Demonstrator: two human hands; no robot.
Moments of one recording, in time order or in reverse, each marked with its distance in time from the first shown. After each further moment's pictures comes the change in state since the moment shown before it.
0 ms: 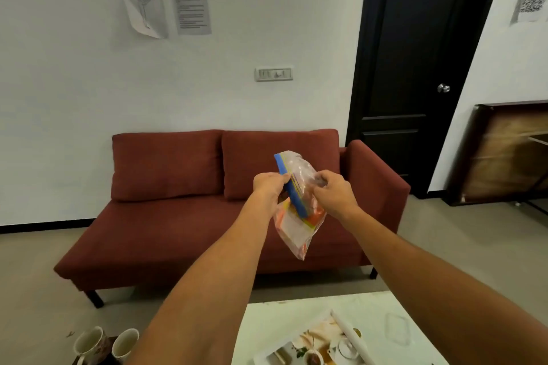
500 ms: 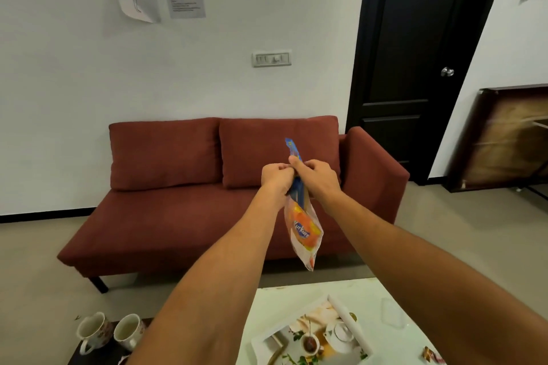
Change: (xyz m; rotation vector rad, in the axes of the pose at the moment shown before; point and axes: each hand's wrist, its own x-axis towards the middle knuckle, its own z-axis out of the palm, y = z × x) left_hand -0.012 -0.013 0.030 0.136 0.045 0.108; right_hand 0.013 -0.010 0.014 0.162 -0.043 0.128
